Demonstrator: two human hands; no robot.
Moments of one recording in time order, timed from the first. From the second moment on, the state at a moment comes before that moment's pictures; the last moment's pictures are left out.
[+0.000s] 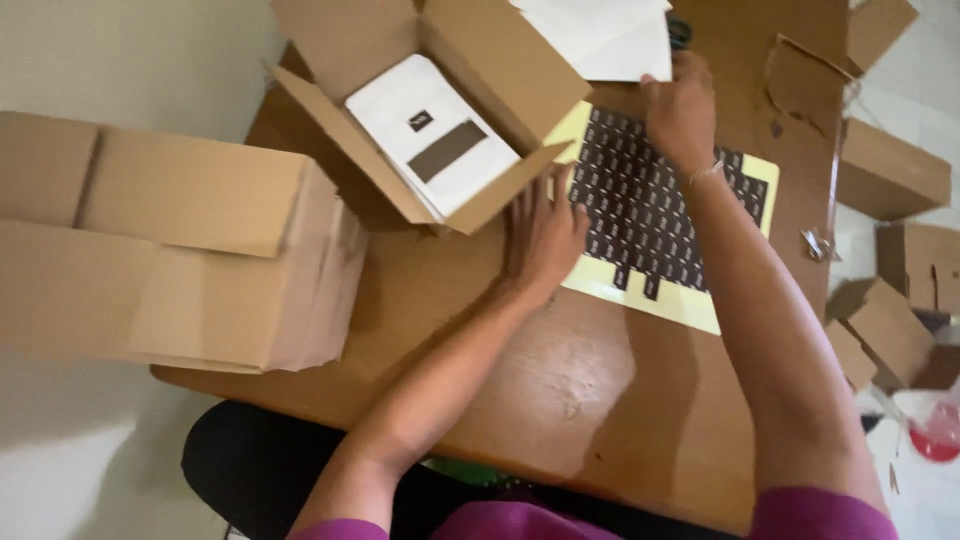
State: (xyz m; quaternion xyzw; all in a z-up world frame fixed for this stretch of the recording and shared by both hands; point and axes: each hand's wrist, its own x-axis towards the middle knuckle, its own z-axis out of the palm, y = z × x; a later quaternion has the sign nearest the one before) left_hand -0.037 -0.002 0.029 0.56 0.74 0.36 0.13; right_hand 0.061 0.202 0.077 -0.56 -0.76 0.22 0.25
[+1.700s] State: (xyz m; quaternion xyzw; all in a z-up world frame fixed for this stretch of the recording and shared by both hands) left_hand 0.144 -0.136 0.089 0.65 0.45 0.52 -0.32; right_hand 0.168 0.028 0.159 -0.22 -0.75 0.24 0.58
